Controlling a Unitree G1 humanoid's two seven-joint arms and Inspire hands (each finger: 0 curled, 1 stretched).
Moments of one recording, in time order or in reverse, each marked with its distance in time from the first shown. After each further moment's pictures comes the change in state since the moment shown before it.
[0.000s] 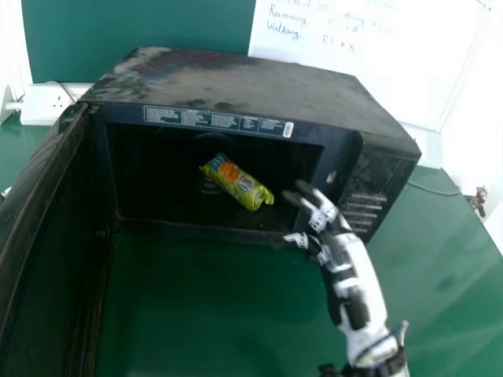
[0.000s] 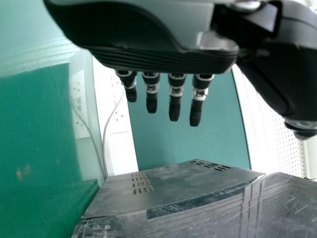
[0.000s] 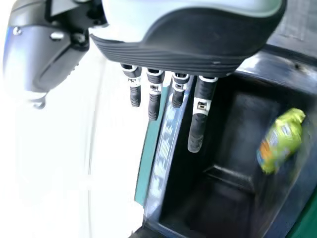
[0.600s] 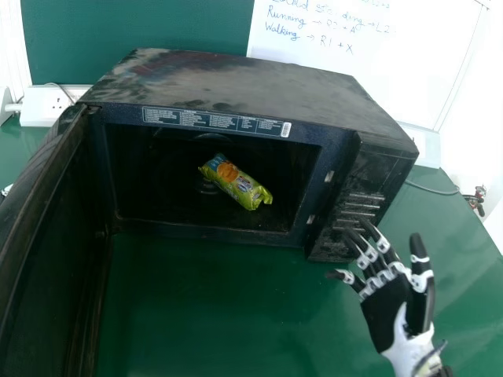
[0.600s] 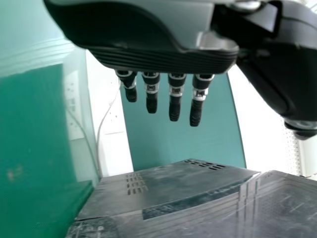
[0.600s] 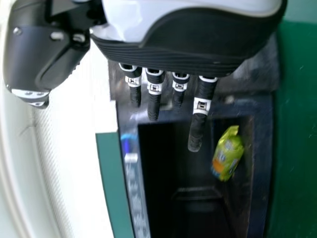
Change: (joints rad) left arm -0.013 0.001 -0.002 0.018 0.007 -0.032 0.000; right arm 0.171 -0.077 -0.329 -0.130 0.470 0.435 0.046
